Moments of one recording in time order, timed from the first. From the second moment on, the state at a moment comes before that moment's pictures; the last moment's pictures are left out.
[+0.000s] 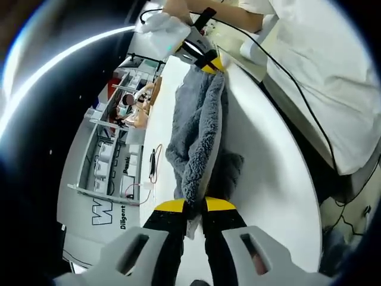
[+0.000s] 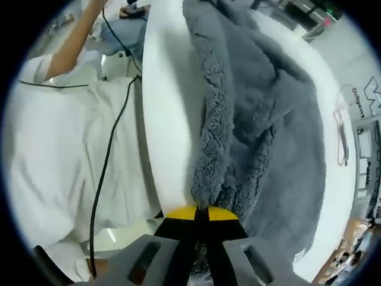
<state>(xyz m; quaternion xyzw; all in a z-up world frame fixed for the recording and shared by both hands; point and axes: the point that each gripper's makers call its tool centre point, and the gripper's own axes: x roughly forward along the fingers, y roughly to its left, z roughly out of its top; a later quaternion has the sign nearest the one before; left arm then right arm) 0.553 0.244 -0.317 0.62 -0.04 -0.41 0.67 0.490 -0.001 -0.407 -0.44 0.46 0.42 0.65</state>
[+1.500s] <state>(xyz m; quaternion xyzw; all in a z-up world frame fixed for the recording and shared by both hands) 0.565 0.239 -0.317 0.63 -0.04 -0.41 0.66 0.487 0.001 -0.405 -0.46 0.38 0.52 0.61</state>
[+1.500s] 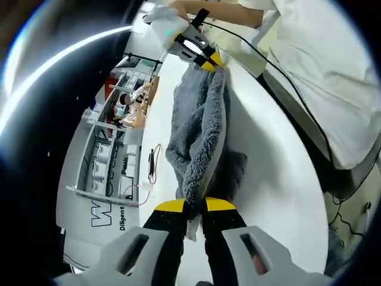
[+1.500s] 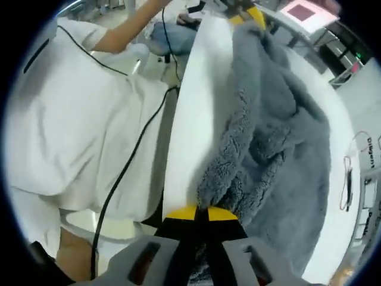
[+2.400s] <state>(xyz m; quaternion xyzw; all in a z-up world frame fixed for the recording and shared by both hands) 0.568 0.231 -0.315 0.63 -0.05 -0.42 0.65 0.484 0.012 -0.381 -0.48 0.32 0.52 0.62</state>
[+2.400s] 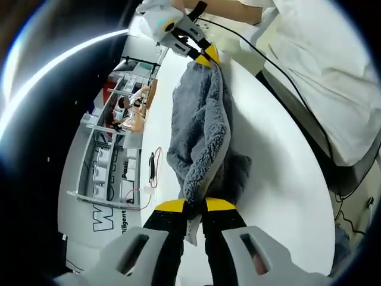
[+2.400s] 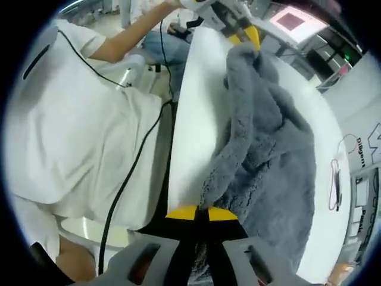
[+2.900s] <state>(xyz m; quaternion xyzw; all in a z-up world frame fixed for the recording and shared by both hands) 0.568 0.234 -0.317 0.63 -0.04 -0.42 0.65 0.483 0.045 -0.345 -0.47 0.21 0.55 0.66</state>
